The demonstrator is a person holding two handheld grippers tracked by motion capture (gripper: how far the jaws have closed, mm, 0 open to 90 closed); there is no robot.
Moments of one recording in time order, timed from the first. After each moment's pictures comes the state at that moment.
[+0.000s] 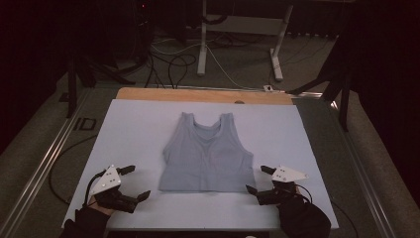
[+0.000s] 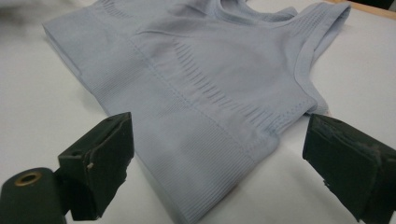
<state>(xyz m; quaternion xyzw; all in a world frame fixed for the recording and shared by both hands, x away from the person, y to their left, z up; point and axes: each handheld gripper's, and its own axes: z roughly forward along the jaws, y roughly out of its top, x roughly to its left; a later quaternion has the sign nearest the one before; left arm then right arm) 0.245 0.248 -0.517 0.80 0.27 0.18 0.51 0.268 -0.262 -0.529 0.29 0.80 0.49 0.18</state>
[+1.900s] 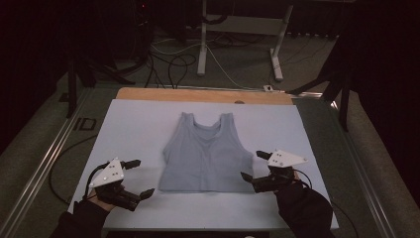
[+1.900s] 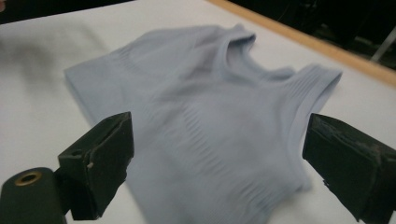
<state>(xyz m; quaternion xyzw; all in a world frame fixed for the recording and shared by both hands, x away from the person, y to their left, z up) 0.245 0.230 -0.468 0.81 0.23 0.16 0.51 0.283 -0.237 -0.465 0.26 0.81 0.49 0.20</state>
